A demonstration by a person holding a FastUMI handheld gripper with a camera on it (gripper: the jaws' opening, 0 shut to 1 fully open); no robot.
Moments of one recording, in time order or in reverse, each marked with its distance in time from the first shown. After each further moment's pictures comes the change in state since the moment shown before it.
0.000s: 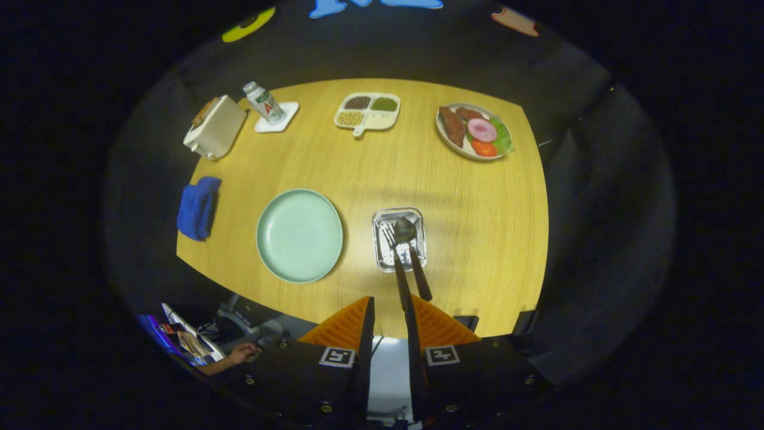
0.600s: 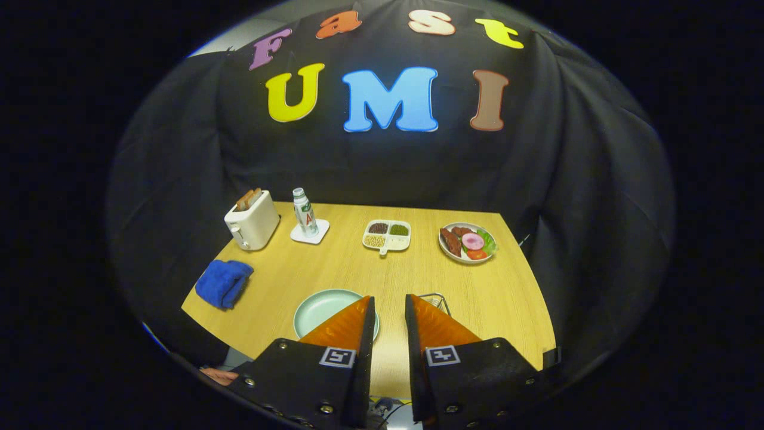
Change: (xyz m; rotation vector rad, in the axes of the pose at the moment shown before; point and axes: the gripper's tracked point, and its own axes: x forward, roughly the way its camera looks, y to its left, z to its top) arm -0.073 0.071 0.011 0.005 -0.764 -0.063
